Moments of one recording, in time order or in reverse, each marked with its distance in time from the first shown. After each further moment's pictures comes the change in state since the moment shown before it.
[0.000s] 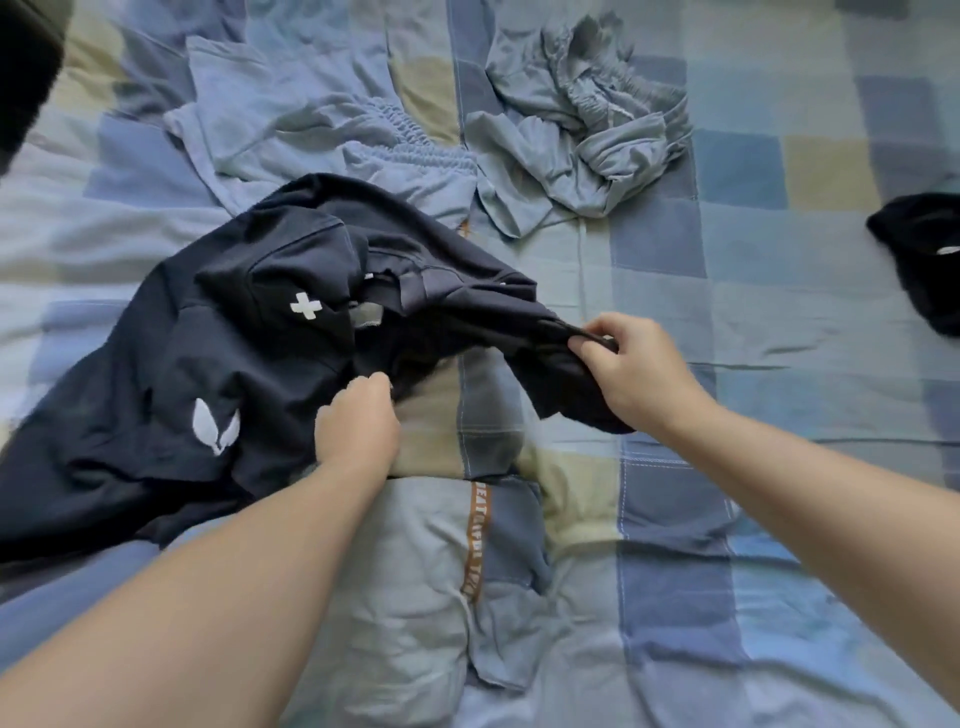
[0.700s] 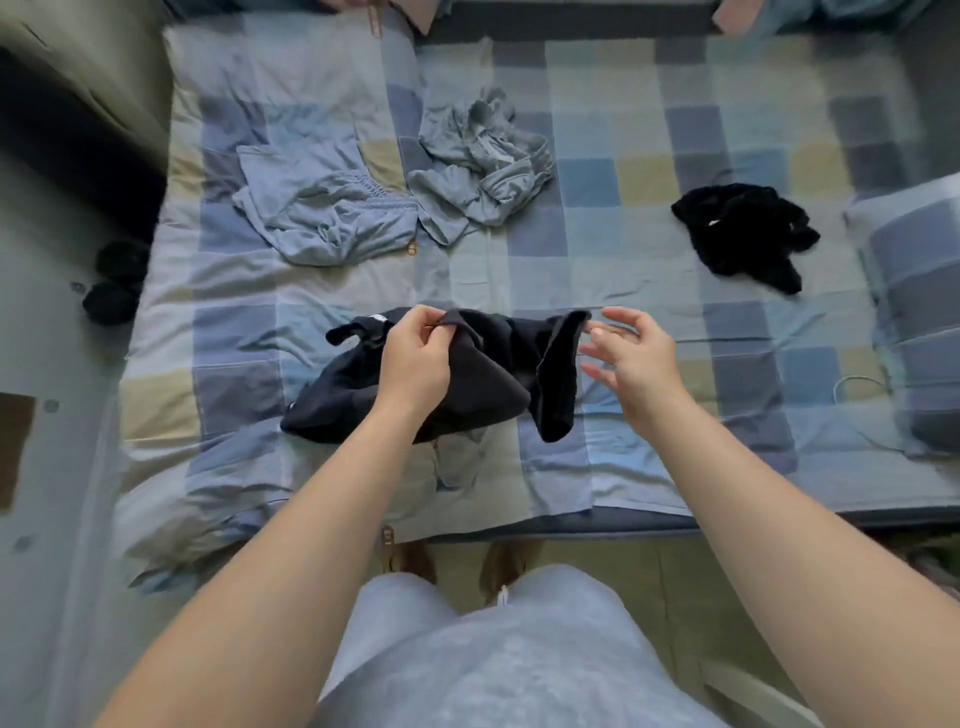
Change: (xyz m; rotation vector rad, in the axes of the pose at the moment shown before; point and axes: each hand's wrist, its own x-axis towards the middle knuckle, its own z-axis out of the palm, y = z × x) left_hand -0.304 0.125 -0.268 -1.009 -0.053 0.132; right_hand -0.284 -0.074 -0.221 0.893 0.202 0.380
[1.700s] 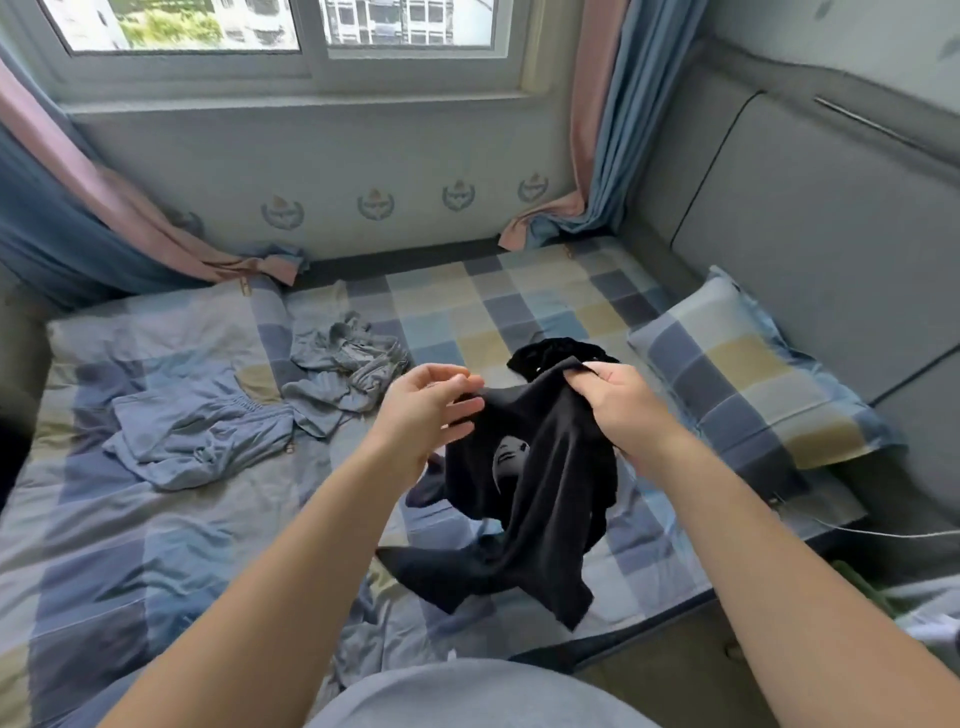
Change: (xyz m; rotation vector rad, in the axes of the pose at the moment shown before) left_hand -0.088 0.211 0.111 -0.385 -0.486 -0.040; right_hand -0.104 -0.148 -0.178 -0.260 0.018 -0.339
